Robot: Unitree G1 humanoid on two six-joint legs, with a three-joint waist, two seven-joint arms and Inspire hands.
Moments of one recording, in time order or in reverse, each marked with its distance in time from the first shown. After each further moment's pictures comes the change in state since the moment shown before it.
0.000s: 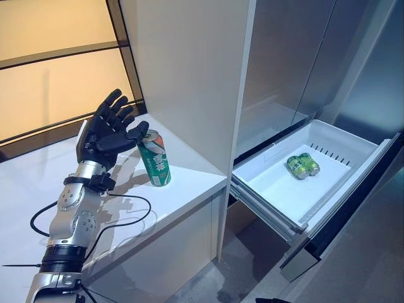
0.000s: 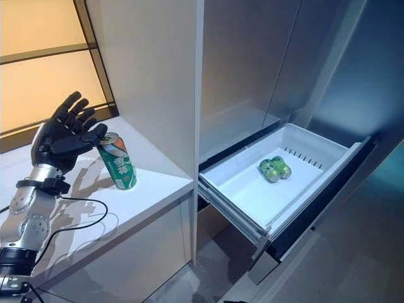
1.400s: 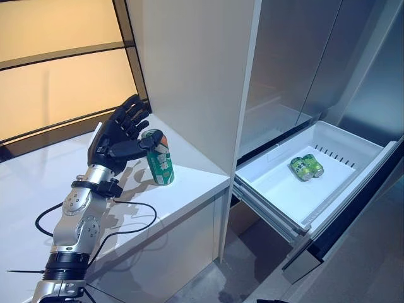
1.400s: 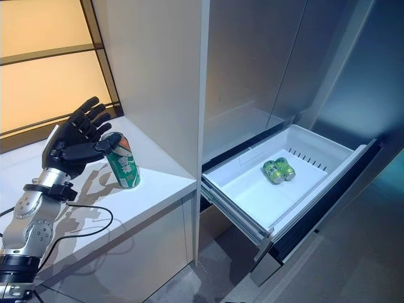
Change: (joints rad) left arm 0.051 -0.036 0.008 -0.102 0.078 0.070 -0.081; right arm 0.003 -0.002 -0.023 0.005 -0.005 0.003 -0.001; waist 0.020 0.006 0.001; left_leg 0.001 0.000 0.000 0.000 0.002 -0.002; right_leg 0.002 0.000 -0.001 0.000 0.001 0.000
